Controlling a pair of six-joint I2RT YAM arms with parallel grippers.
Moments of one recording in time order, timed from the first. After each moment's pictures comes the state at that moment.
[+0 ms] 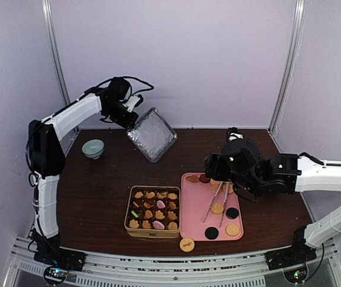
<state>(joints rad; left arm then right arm) -0.44 2.15 2.15 -0.89 -0.01 0.16 1.08 1.27 1.00 -0.35 0.65 0.81</state>
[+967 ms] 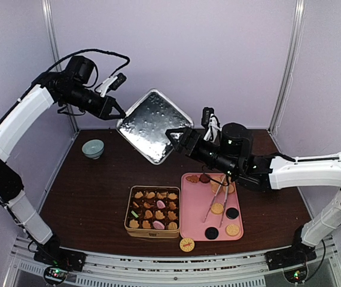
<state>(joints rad) -0.44 1.66 1.92 -1.06 0.45 0.13 1.01 1.48 1.00 0.45 0.19 0.82</state>
